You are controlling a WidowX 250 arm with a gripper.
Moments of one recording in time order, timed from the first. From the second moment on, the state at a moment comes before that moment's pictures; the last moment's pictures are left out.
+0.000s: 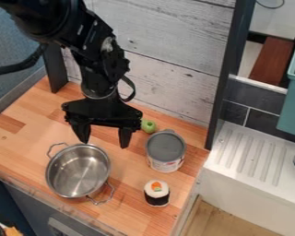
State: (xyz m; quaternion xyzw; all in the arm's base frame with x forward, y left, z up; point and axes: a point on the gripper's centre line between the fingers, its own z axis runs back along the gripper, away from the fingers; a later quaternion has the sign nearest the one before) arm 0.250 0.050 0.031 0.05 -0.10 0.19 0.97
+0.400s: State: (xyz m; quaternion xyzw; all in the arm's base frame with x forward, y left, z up) arm 0.252 0.025 0.023 0.04 -0.09 0.17 0.98
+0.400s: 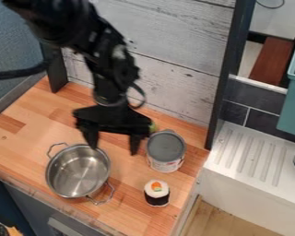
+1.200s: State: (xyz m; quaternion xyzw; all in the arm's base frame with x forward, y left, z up) arm 0.244 -0.038 -0.025 0.02 -0.05 0.11 0.99
